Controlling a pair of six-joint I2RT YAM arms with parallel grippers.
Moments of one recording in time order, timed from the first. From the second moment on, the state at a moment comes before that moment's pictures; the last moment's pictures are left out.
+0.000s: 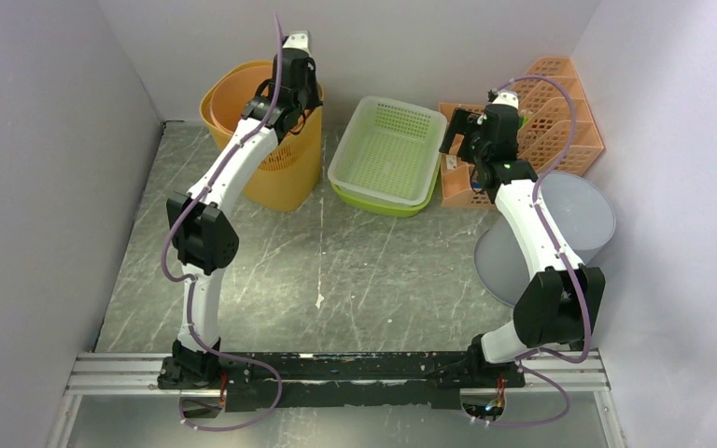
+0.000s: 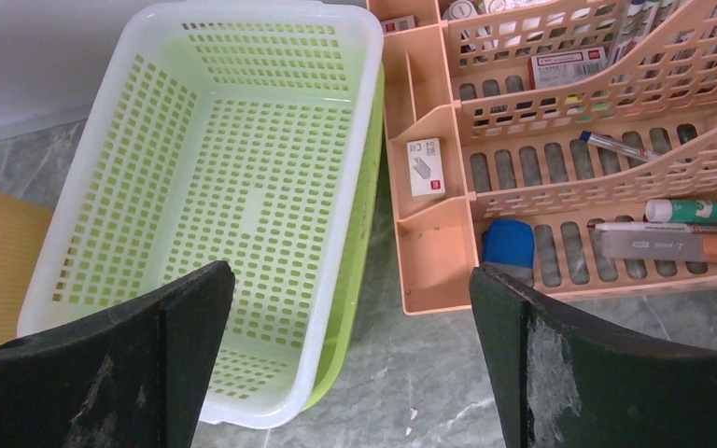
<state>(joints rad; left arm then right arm) -0.44 2.15 2.24 -0.42 -0.28 -0.27 0.10 1.49 1.34 -0.27 0.13 0.25</state>
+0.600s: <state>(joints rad) -0.46 2.00 2.12 -0.42 -0.49 -0.07 0.10 1.49 1.34 -0.27 0.12 0.26</state>
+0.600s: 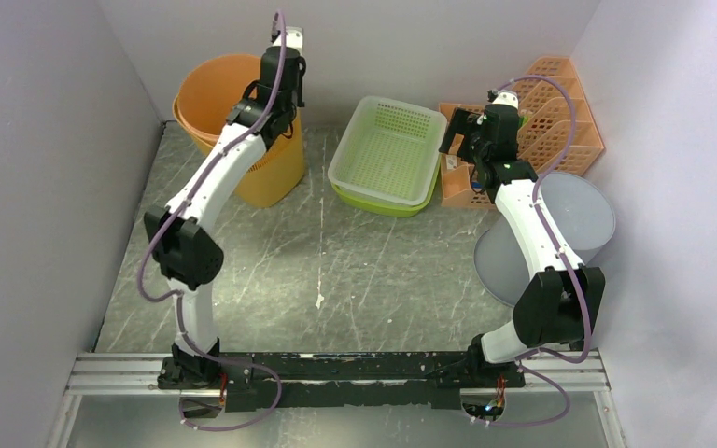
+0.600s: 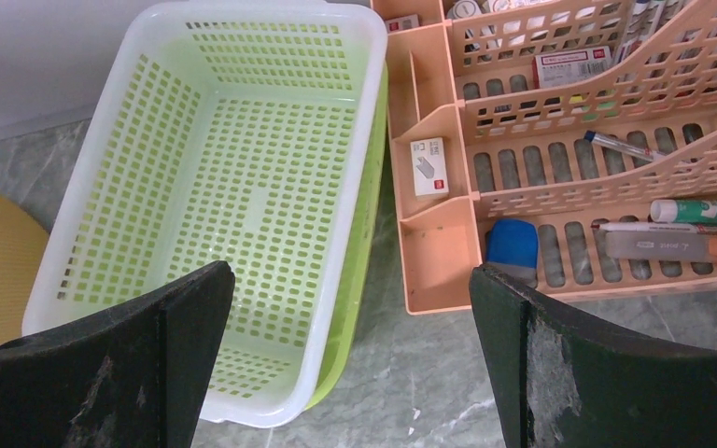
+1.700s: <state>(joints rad) -0.70 1.08 1.71 -0.21 -0.27 -0.10 0.10 1.49 1.30 -0.25 0.15 0.30</state>
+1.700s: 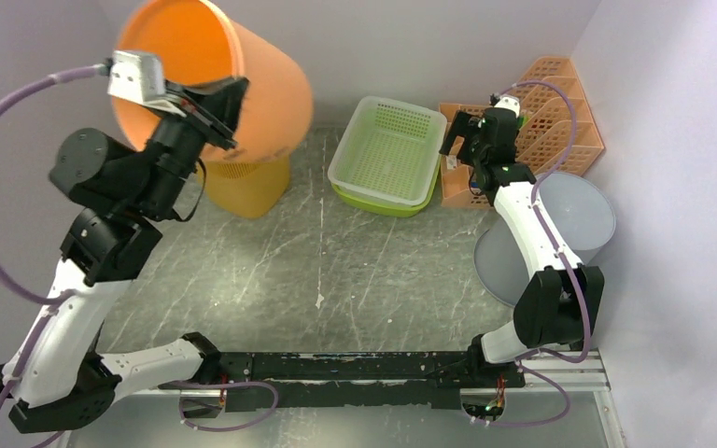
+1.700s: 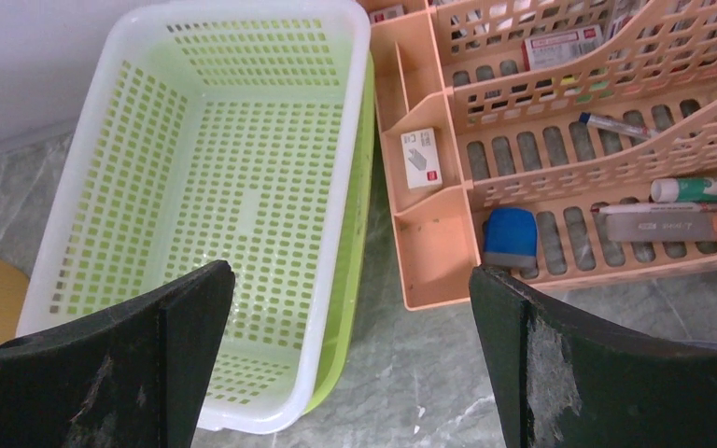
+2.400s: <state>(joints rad) -0.82 1.15 1.24 -0.10 0.27 -0.36 0.09 1.49 1.34 -0.25 0.17 0.30</state>
